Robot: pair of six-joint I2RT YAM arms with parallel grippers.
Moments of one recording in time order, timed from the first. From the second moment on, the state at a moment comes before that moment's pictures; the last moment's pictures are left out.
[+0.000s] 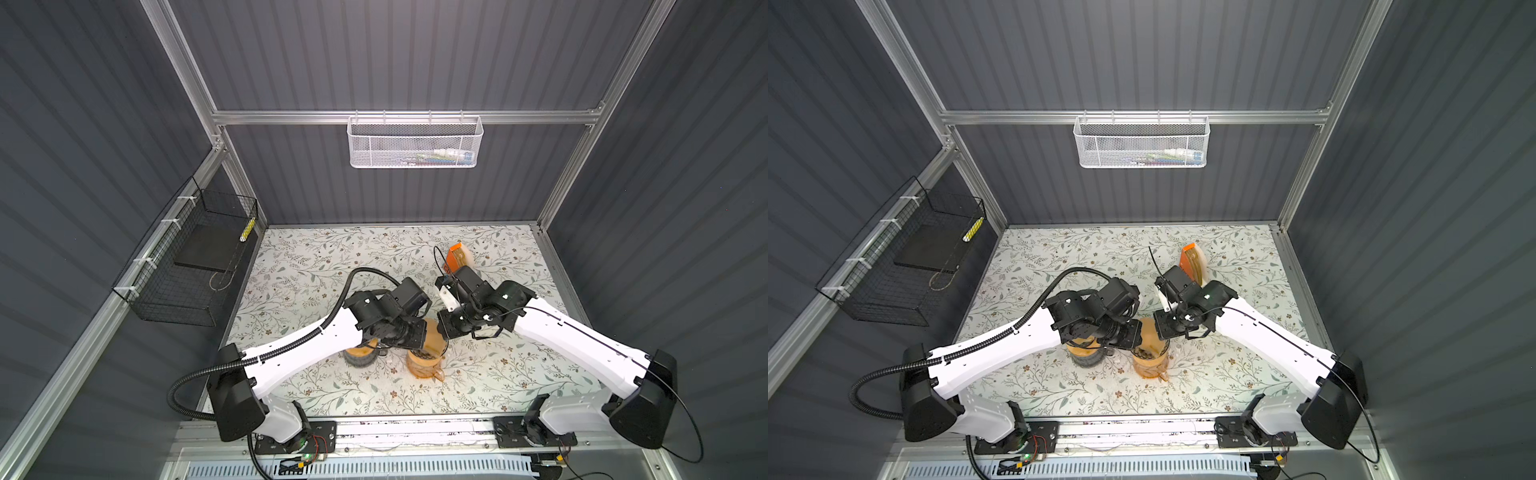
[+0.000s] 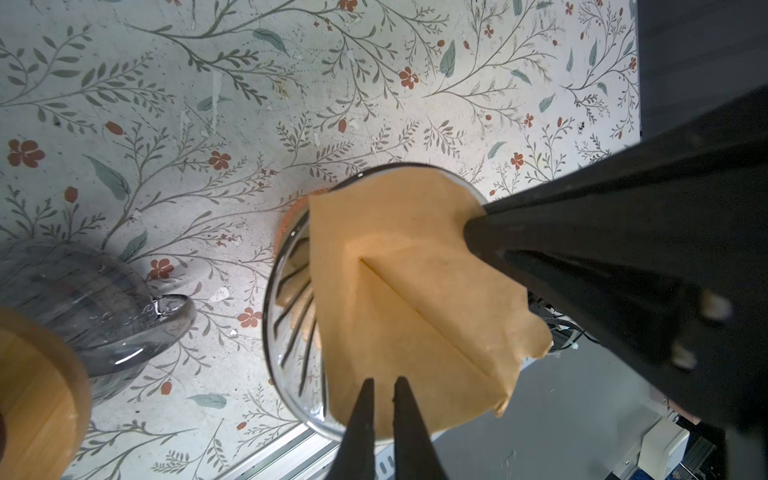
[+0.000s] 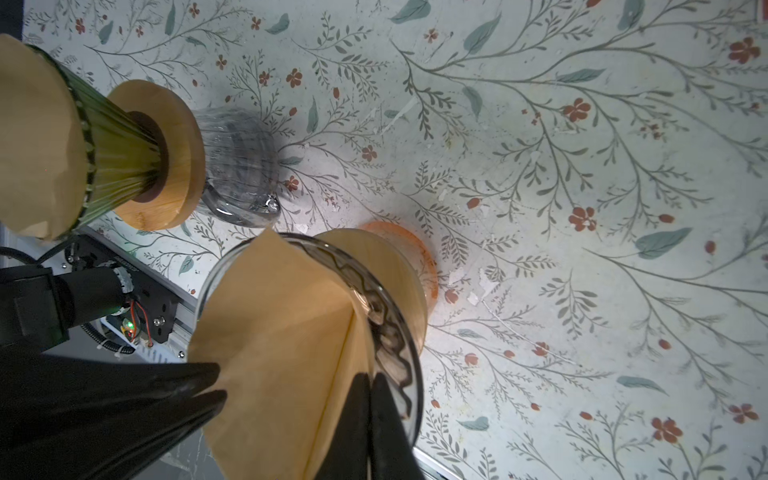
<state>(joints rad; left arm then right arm) -1.03 1.47 1.33 -0.94 0.15 -0.71 0.79 1.35 1.21 -0.99 -0.13 0.46</state>
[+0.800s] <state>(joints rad) -1.03 1.47 1.27 -0.90 0.13 -0.71 0.84 1.38 1.21 -1.01 -0.04 0.47</state>
